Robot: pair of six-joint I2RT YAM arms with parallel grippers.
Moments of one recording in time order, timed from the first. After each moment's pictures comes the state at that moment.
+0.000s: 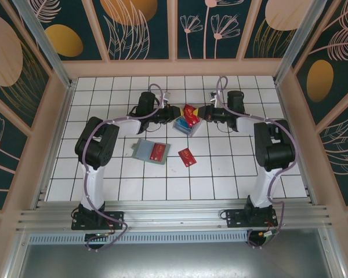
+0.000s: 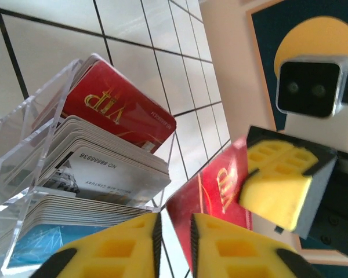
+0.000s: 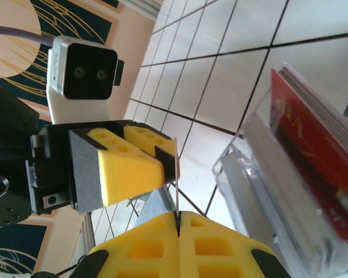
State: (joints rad) left arm -0.44 2.08 1.28 0.37 0.73 -0.88; right arm 0.19 1.88 1.07 0.27 -0.99 0.56
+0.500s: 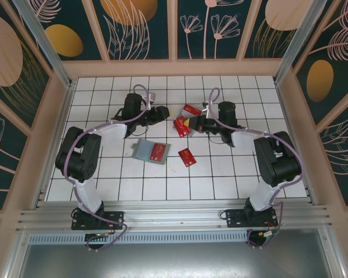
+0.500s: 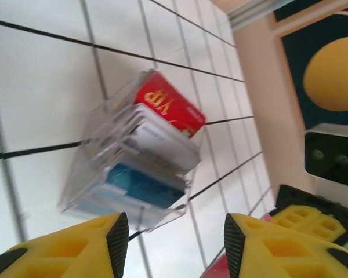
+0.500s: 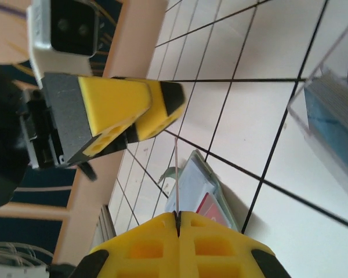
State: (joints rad) left arm -0.38 1.82 1.09 0.19 0.57 -0.73; right arm 0.36 1.70 0.83 0.43 -0.84 0.77
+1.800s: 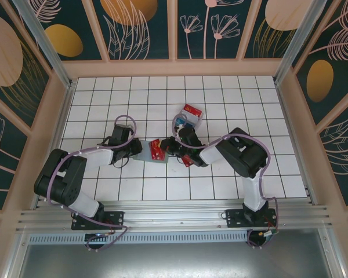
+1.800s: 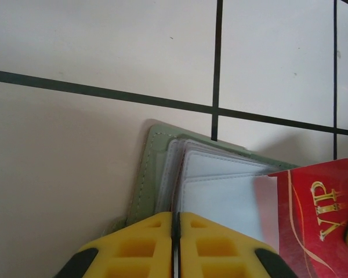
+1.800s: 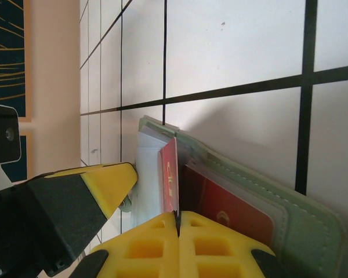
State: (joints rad) left arm -0.35 1.55 0.61 0.03 0.16 -0.60; right arm 0.77 2.00 0.83 0.69 -0.36 1.12
